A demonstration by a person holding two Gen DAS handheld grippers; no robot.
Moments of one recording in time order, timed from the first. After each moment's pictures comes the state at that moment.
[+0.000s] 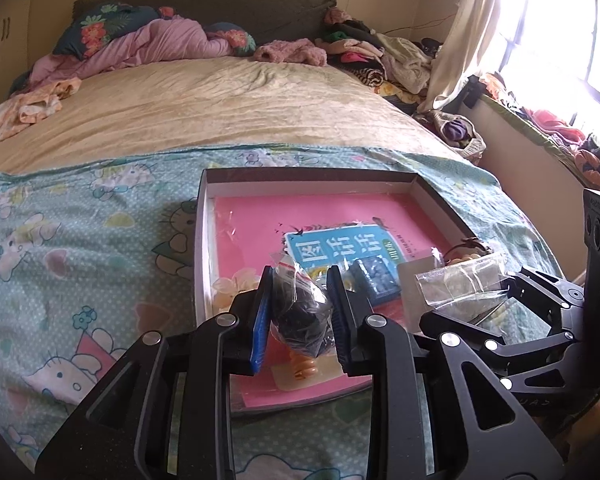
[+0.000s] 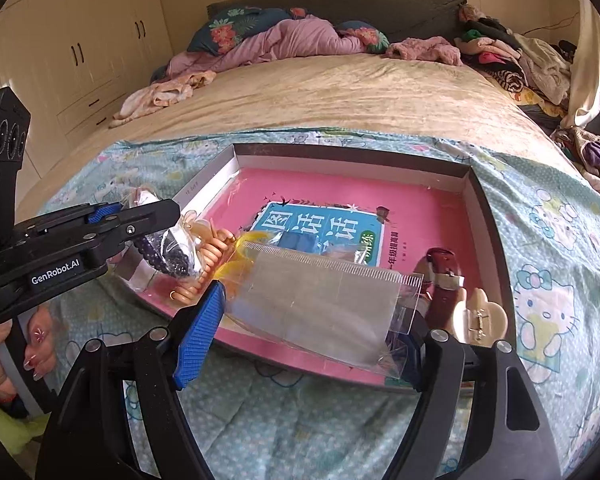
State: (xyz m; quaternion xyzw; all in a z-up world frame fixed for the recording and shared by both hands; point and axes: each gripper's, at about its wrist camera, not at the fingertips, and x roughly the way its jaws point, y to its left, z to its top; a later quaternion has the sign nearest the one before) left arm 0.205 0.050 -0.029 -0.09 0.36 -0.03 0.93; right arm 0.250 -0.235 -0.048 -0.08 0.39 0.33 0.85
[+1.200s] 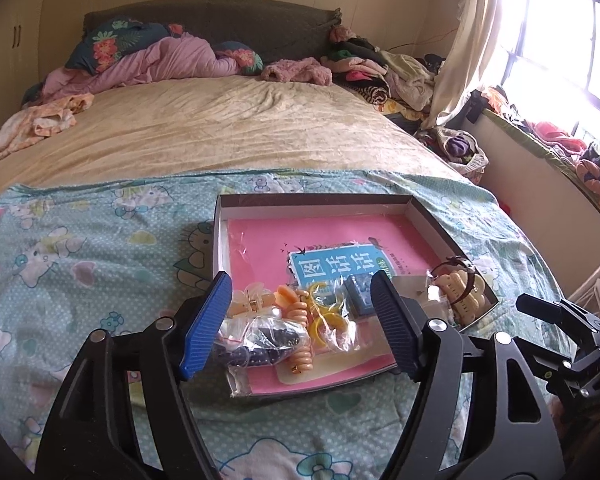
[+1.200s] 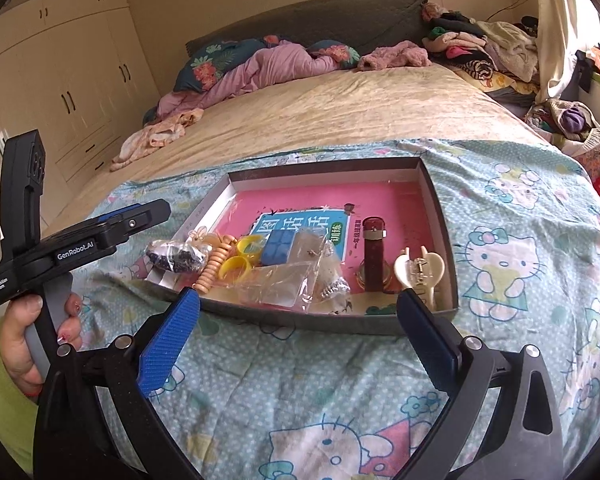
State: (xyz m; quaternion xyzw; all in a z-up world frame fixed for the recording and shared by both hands) left arm 0.181 0.048 0.006 -0.08 0.33 -0.02 0.94; right arm 0.207 -0.305 -0.017 0.00 0.37 0.31 0.87
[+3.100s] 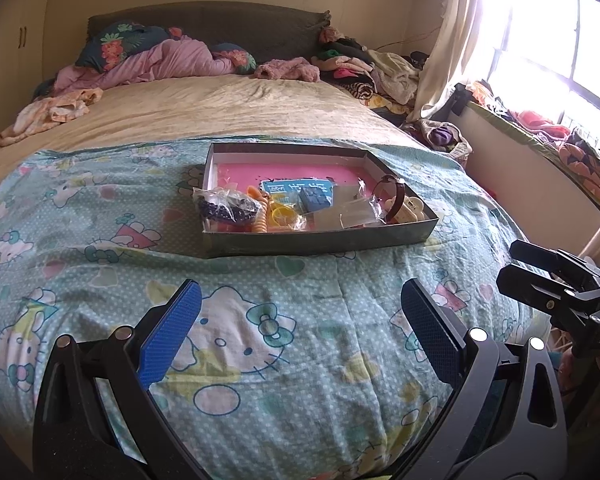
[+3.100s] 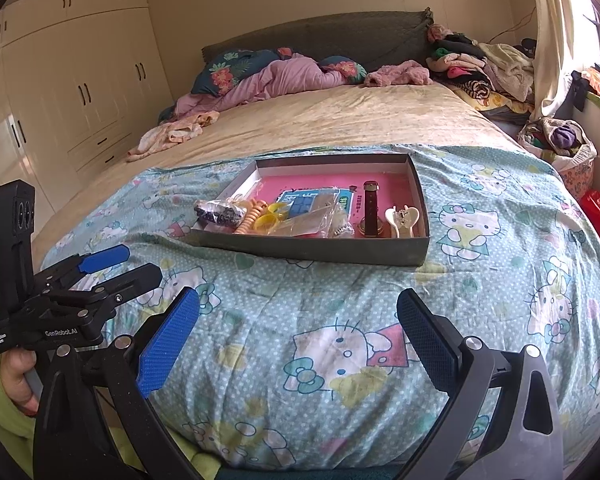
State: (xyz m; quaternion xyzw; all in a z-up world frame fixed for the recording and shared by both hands) left arm 0.053 -0.001 -0.009 -0.08 0.32 -0.02 0.94; right arm 0.104 -0.347 0.001 -0.02 0.34 0.32 0.88
